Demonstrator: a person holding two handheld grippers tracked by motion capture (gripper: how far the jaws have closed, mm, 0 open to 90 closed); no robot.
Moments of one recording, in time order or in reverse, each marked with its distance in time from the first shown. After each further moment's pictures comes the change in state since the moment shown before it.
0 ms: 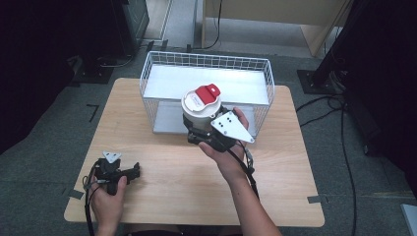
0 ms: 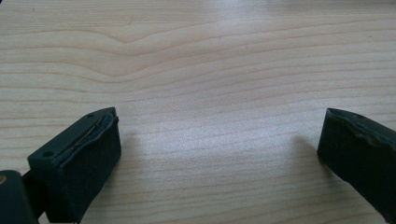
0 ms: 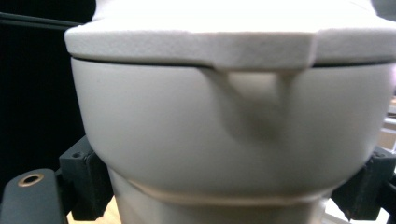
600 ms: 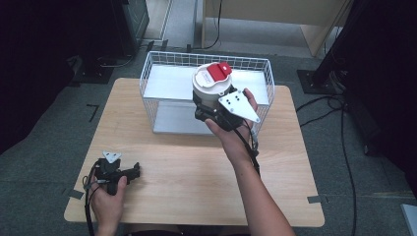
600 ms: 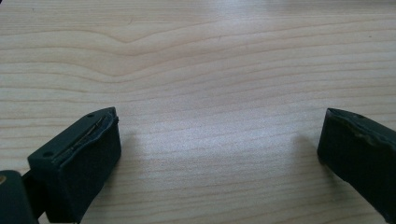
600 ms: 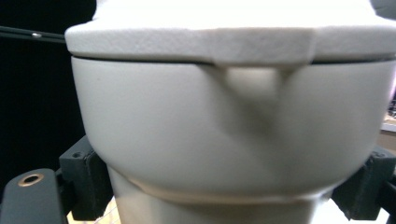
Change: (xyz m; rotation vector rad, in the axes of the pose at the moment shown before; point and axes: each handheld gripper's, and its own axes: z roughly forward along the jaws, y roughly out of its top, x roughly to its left) left arm 0.000 0.000 0.000 0.000 0.000 -0.002; right arm -0.032 0.025 0.025 -0.037 -0.117 -0.027
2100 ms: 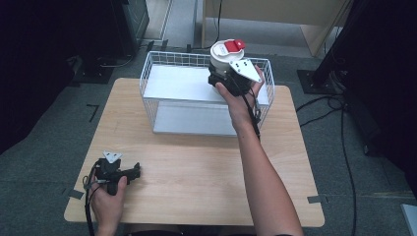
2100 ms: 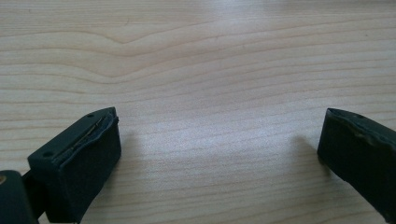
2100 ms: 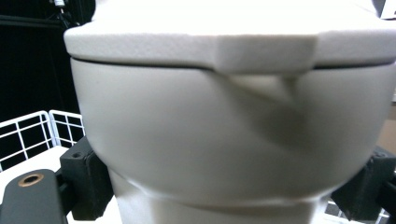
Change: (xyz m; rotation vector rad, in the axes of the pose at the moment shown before) left arm -0.001 0.000 0.000 -0.002 -0.008 0.005; right arm -0.071 -0.012 0.083 0.094 -0.178 0.049
